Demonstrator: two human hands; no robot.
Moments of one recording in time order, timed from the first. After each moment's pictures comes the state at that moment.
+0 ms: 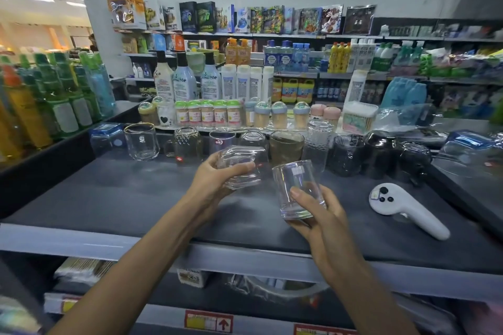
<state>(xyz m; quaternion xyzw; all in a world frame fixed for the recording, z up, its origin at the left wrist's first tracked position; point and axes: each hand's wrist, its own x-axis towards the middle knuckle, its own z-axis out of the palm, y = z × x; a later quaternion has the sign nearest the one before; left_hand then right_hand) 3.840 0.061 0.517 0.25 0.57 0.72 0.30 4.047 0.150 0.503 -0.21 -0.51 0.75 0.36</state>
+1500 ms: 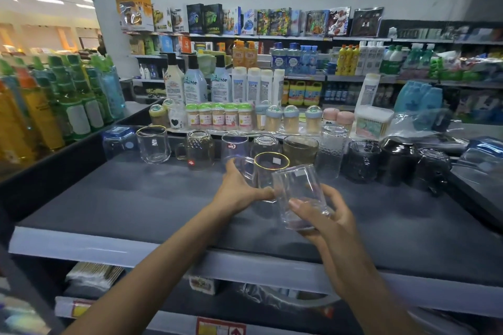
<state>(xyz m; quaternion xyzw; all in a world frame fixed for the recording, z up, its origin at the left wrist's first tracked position) 3.829 0.077 0.502 0.32 0.77 0.52 0.18 4.035 0.135 0.510 -0.22 -0.57 0.71 0.35</state>
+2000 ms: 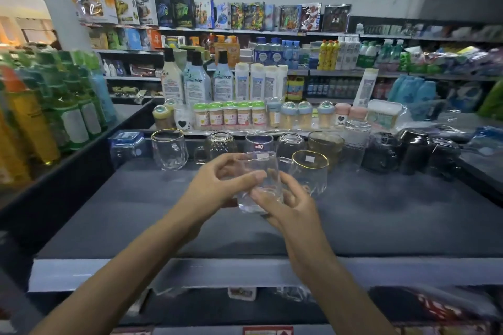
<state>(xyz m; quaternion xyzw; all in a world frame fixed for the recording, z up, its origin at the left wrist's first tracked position) 3.767 -0.051 0.554 0.40 0.63 0.60 0.29 3.905 0.038 0.511 -0.24 -0.60 0.67 0.37</state>
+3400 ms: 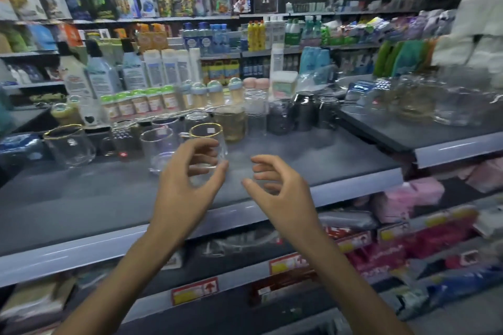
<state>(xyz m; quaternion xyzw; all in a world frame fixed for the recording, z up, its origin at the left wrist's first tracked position) 3.928 -0.014 0.532 0.54 0.61 0.58 0.01 4.085 0.073 0.502 -0.30 -0.73 0.42 0.44</state>
